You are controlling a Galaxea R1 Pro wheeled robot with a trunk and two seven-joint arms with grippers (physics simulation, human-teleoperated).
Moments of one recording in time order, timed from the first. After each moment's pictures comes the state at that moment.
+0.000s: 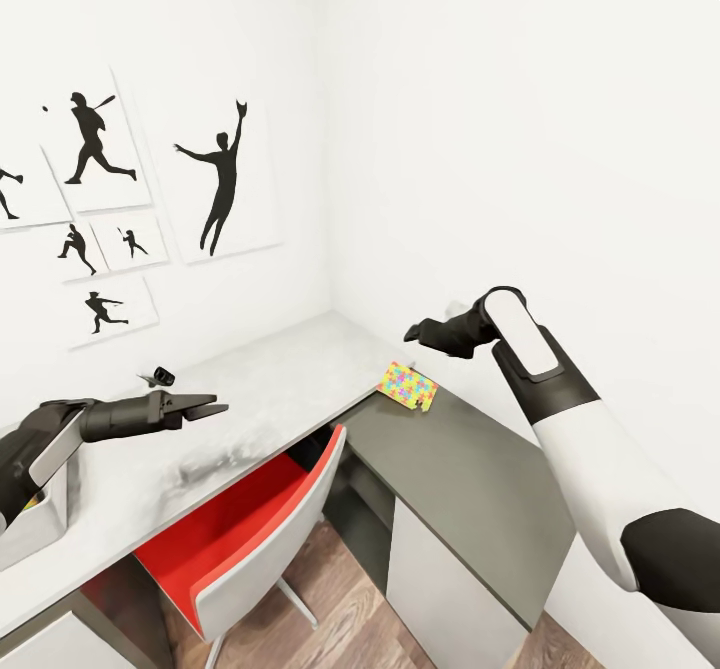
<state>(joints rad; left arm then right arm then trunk) -0.86 0.57 -0.35 -0.78 0.72 0.80 -1.44 -1.13 -0.06 0.32 -1.08 -1.35 1.01 -0.86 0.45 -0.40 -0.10</state>
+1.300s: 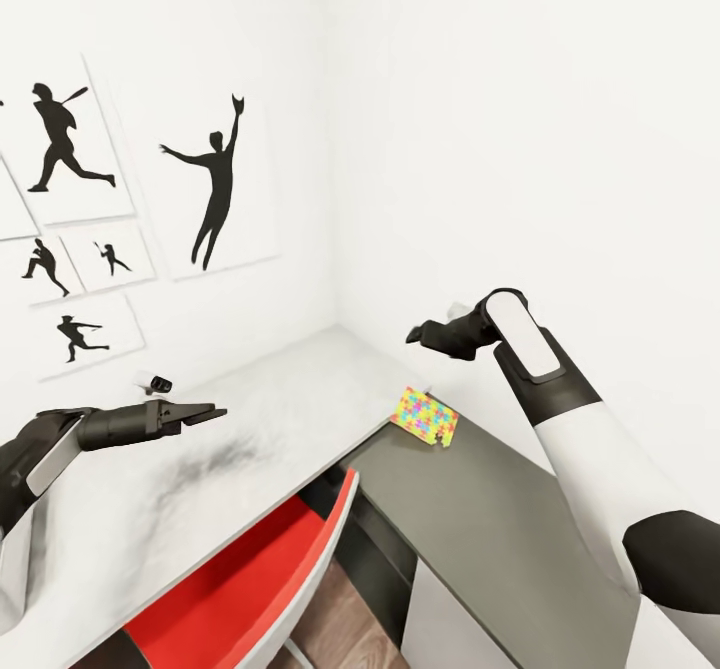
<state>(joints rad) -0.83 0.57 -0.35 -0.78 0.72 0.71 -1.45 -1.12 -0.07 0.32 -1.08 -1.35 1.01 -0.86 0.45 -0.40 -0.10</state>
